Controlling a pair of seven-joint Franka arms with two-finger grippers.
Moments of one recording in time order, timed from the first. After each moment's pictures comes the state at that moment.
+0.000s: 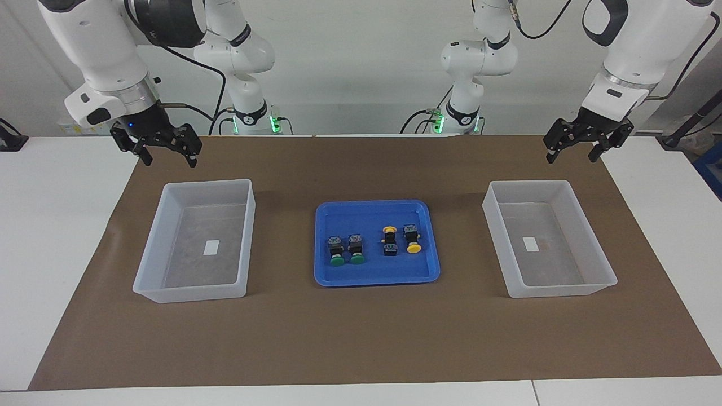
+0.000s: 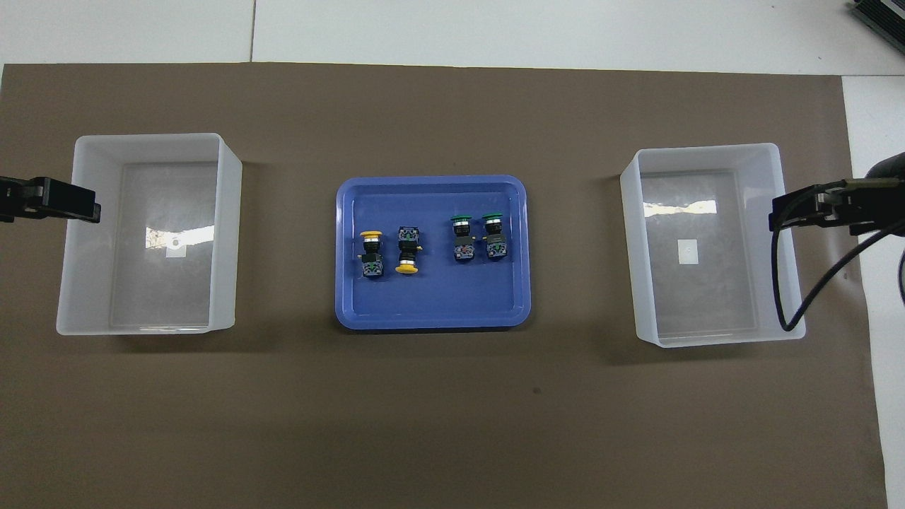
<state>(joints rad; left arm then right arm) -0.12 0.00 0.09 -1.58 0.01 1.63 0.04 0.04 0.01 -0.05 -1.60 -0.03 1.61 0.07</state>
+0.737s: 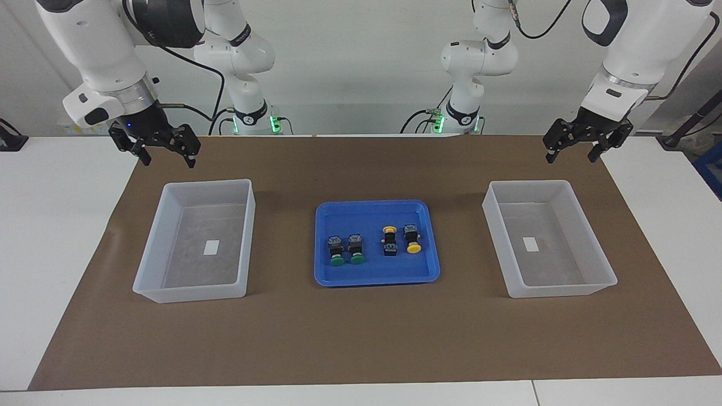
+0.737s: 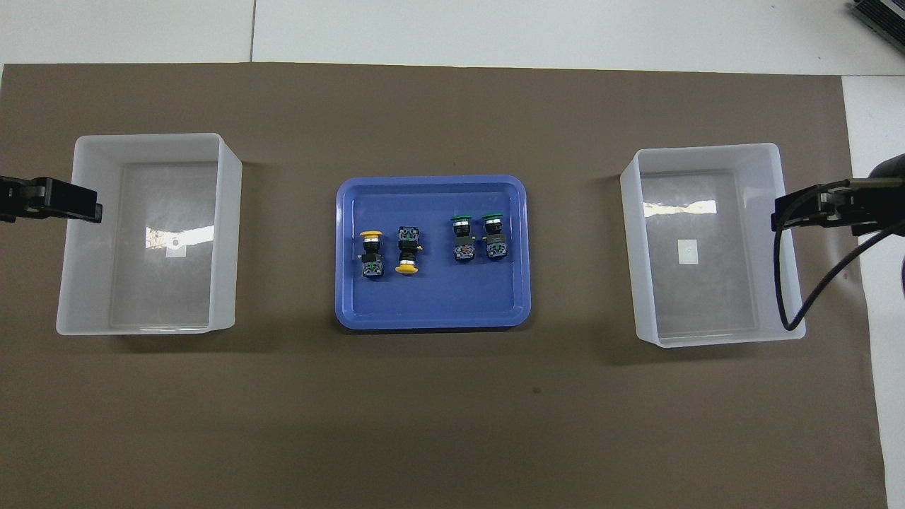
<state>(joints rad) -0.13 0.00 0.09 -1.58 0.01 1.63 0.04 0.04 0.01 -0.05 -1.60 -0.03 1.61 0.07</state>
